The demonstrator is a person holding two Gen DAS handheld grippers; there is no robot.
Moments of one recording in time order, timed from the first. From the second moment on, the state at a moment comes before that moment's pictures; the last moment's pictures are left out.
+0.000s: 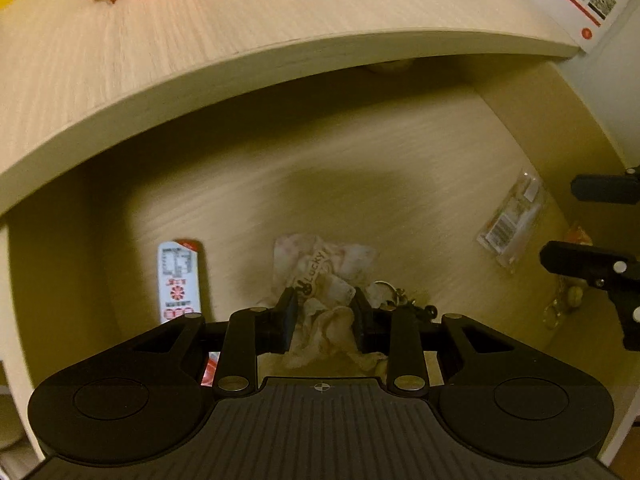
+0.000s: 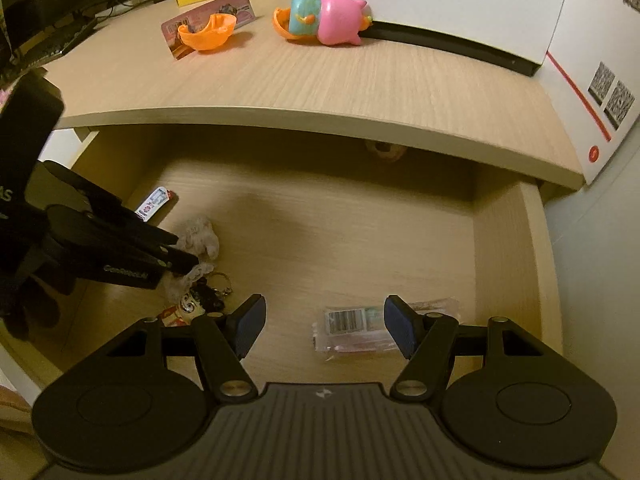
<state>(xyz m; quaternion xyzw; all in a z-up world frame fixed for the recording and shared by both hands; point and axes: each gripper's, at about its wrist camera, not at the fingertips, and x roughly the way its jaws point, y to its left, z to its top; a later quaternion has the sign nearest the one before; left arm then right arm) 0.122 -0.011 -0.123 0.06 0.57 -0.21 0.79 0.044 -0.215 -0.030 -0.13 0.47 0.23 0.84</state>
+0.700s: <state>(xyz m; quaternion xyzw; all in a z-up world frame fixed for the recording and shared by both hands) 0.060 0.100 -0.046 -0.13 0.54 -0.14 0.82 0.045 -0.079 -0.082 -0.31 0.52 0.42 0.68</state>
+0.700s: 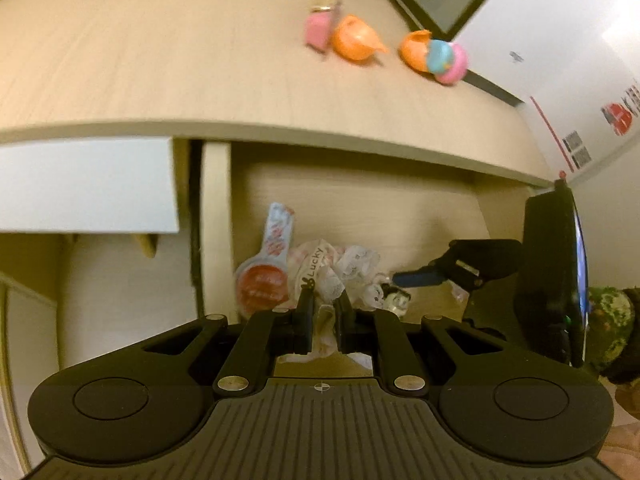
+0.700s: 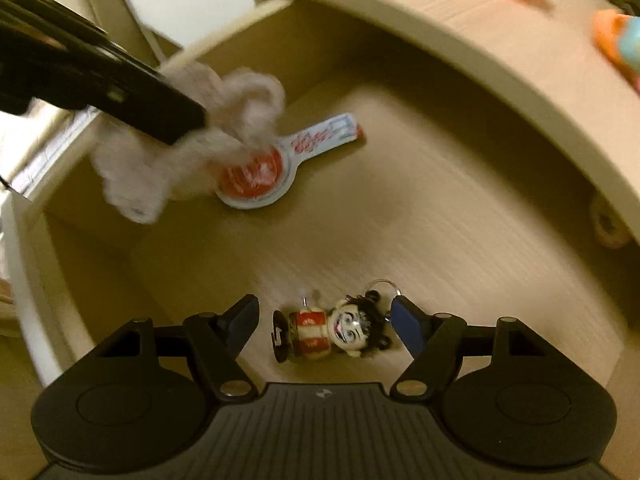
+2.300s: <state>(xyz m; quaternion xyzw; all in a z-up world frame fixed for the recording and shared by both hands) 0.270 0.116 -0.035 -0.09 0.40 -0.13 0.90 0.199 -0.027 0.024 -0.22 0.34 0.26 0.88</state>
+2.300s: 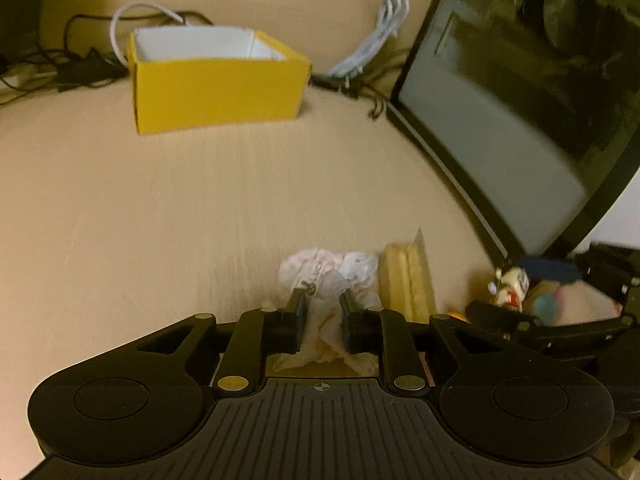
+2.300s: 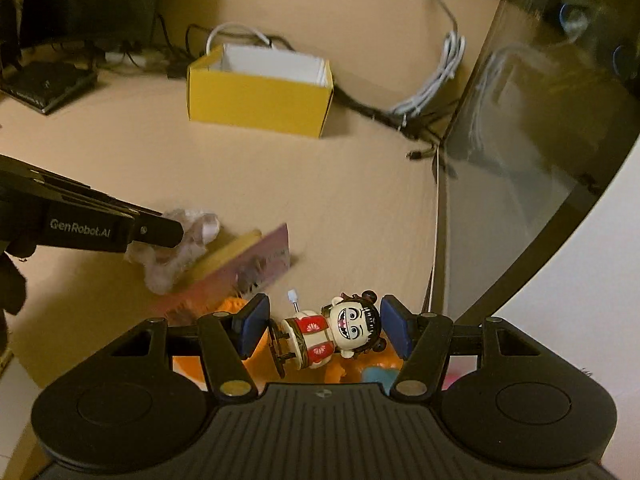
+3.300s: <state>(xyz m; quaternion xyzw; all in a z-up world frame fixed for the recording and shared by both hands) 0.147 0.077 0.039 -0.05 0.30 -0.19 0.93 0.104 -0.131 0.047 -0.14 0.33 0.22 0.91</state>
